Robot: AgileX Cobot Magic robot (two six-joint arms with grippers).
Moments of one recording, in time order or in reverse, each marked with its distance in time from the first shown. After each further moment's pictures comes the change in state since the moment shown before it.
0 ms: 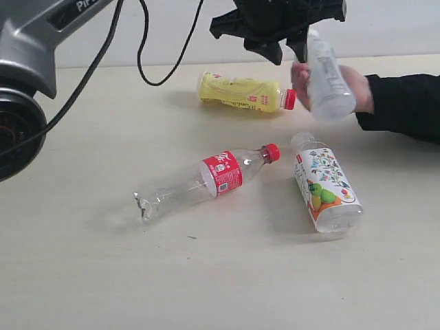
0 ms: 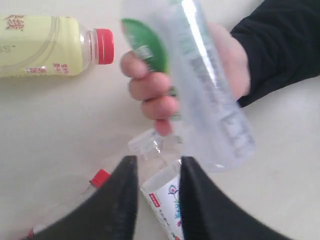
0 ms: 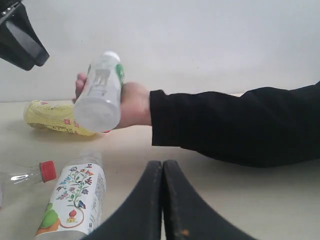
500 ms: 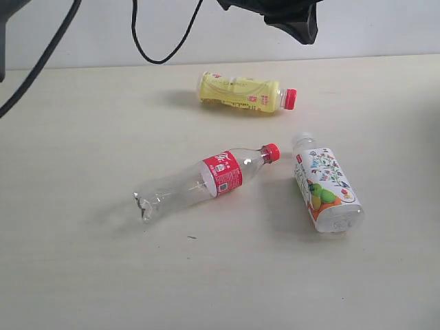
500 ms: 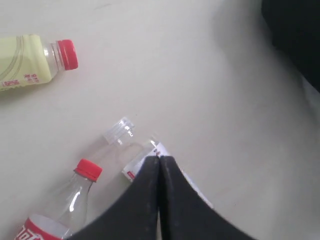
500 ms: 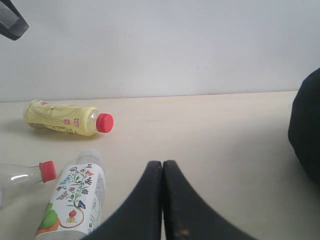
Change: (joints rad) left arm -0.030 -0.125 0.082 -0.037 0.004 0.130; right arm 0.000 0.000 0.000 0.000 0.000 0.000
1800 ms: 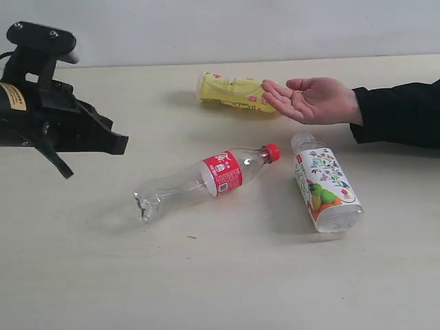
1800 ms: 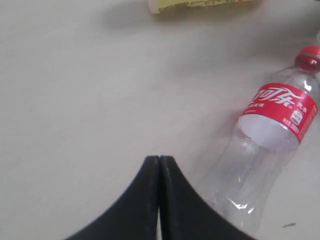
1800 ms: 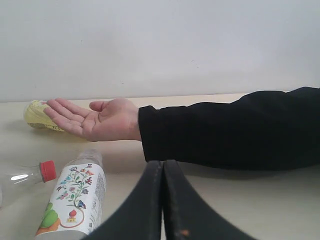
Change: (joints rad) left arm 0.274 -0.845 1.712 0.207 -1.059 0.229; right arm 0.000 0.000 0.000 0.000 0.000 0.000
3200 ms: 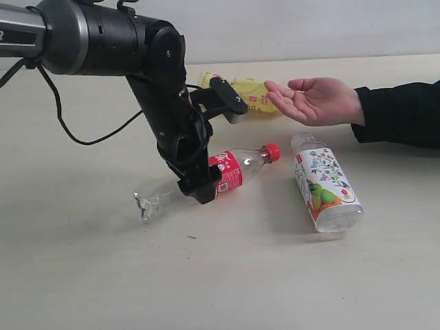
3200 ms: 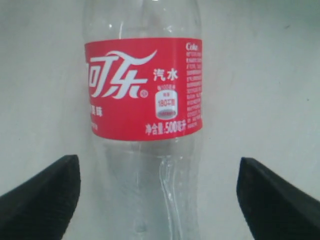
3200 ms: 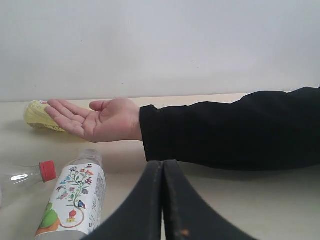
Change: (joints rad) left arm -0.184 0.641 -0.734 -0.131 0.722 0.567; right arm 0.000 0.000 0.000 0.000 0.000 0.000
